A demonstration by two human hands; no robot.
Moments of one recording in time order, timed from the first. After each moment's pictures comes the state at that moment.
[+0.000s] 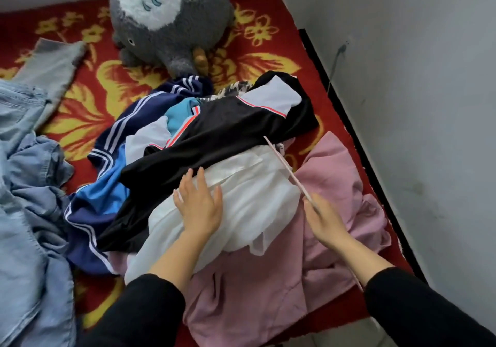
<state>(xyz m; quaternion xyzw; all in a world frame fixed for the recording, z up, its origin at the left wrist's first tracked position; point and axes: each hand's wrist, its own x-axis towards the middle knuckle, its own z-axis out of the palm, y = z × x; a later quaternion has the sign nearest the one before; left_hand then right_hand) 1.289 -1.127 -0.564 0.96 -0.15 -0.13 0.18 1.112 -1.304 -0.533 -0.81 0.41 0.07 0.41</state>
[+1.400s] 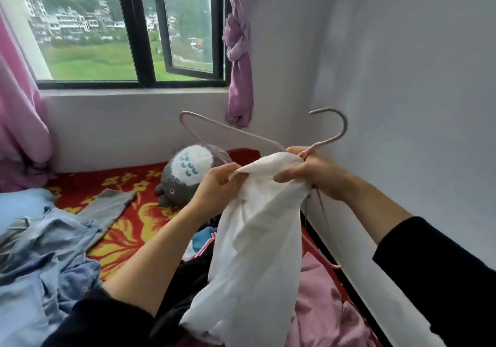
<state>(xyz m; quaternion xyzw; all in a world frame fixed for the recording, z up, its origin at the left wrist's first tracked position) 1.317 -1.107 -0.180 0.71 -0.42 -0.11 0.56 1.170 -1.266 -0.112 -0.82 0.16 -0.11 0.53</state>
